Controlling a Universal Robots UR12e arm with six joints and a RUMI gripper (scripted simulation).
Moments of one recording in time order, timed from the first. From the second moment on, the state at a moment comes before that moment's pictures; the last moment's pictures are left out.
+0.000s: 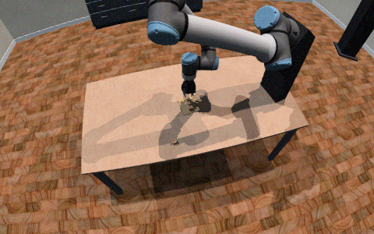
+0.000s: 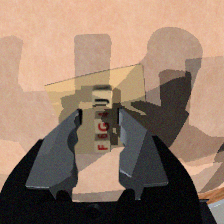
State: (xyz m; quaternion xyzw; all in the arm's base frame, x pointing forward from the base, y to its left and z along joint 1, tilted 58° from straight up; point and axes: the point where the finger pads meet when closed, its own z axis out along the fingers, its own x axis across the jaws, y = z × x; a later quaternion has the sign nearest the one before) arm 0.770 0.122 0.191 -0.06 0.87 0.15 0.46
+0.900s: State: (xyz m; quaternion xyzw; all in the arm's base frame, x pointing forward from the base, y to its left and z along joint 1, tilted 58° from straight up) arm 0.733 0.107 0.216 -0.07 0.87 0.15 0.46
